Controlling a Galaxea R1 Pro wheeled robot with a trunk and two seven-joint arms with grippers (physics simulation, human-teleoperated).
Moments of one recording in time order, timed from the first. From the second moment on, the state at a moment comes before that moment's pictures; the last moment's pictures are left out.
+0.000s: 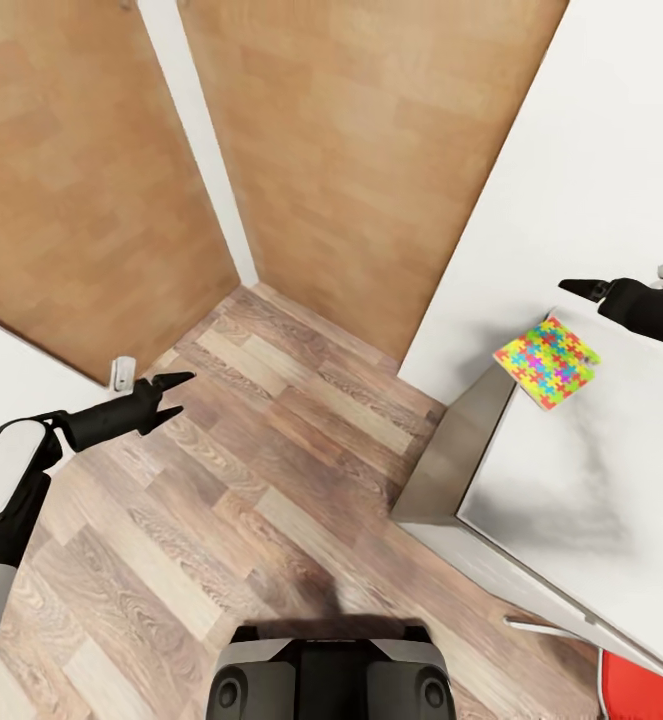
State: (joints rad) left arm -0.78 0.37 0.09 -1.22 1.43 0.93 0.06; right arm -0.97 -0.56 -0.14 -1.60 -1.14 1.00 -0.24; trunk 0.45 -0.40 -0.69
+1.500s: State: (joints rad) left arm -1.14 0.15 -0.08 -0.52 0.92 0.64 -0.51; right arm -0.92 -0.56 -0.14 -1.61 -1.14 1.00 -0.24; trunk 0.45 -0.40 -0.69
